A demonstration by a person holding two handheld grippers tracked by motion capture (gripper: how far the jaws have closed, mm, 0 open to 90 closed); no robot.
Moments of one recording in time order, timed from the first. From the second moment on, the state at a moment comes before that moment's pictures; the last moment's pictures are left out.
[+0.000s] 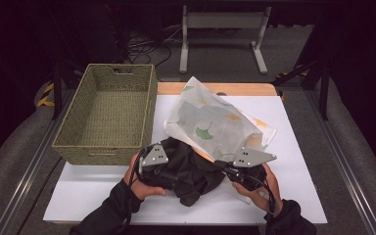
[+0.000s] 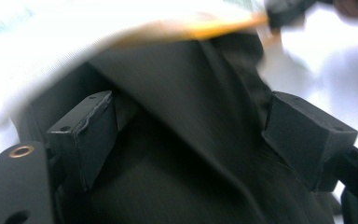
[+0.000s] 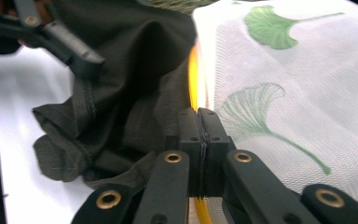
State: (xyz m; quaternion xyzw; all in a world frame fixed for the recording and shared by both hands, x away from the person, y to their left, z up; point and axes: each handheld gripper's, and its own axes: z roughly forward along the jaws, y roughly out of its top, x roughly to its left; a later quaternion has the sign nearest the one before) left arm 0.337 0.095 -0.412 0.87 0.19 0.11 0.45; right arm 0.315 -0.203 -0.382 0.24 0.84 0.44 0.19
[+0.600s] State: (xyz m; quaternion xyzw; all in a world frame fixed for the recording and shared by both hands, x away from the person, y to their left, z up) left arm 0.367 0.043 -0.462 0.88 0.22 0.12 0.40; right arm 0.325 -0.181 -0.412 0.23 0.87 0.40 0.15
